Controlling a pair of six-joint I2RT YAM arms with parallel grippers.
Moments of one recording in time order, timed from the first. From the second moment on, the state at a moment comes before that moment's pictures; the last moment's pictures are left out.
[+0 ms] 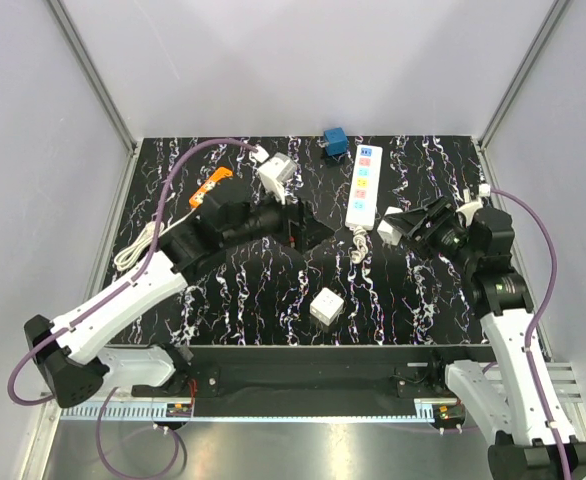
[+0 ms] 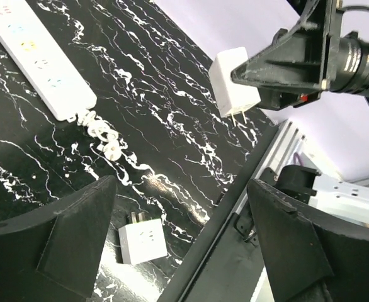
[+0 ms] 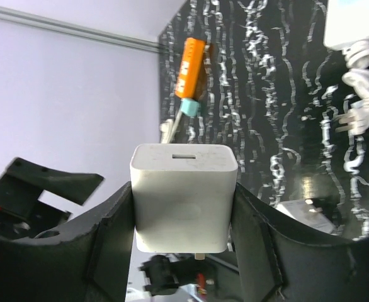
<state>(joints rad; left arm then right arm) -0.81 1.20 1.23 -0.27 0.25 -0.42 0.08 0.77 0.85 -0.41 -0.46 1.00</state>
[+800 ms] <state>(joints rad) -1.11 1.58 1.48 -0.14 0.02 -0.38 0.08 0.57 0.72 -0.30 -0.45 1.29</state>
